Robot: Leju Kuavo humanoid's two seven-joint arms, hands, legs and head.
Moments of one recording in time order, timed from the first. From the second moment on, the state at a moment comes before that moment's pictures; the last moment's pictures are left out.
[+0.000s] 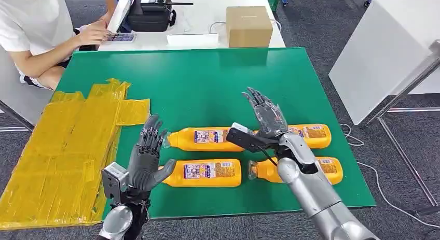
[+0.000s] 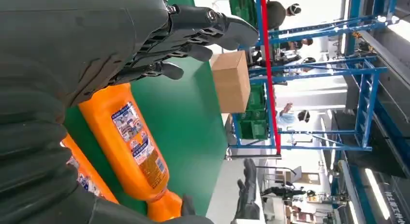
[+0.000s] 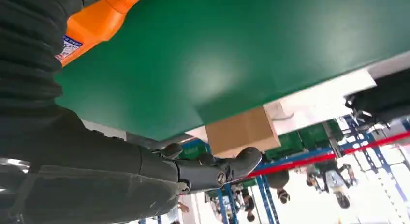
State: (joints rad) left arm -0.06 -0.14 -0.33 -1.46 -0.06 0.09 -0.48; right arm -0.45 -0.10 0.44 -1.22 0.76 -0.06 -0.05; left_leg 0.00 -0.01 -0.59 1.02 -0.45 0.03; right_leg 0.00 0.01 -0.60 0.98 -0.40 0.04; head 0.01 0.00
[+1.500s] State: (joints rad) left arm -0.16 -0.17 -0.37 -1.34 0.02 0.05 -0.48; right arm -0.70 0.06 0.62 -0.66 0.87 -0.07 -0.03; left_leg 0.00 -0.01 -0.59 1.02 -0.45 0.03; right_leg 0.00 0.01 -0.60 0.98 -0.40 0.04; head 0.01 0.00
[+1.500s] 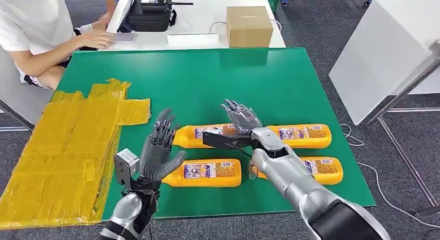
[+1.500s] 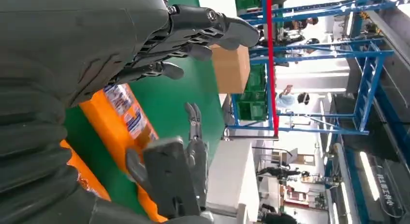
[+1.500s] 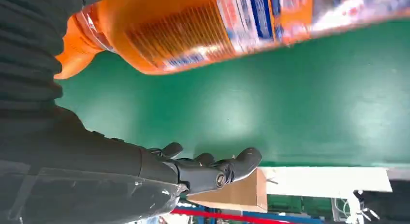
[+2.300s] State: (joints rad) left arm -0.21 -0.18 -0.39 -1.27 0.04 0.04 -0.48; right arm -0.75 0.12 0.67 -0.43 0.95 -0.05 -0.03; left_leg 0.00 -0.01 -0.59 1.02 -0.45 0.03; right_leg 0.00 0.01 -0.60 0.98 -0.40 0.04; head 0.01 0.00
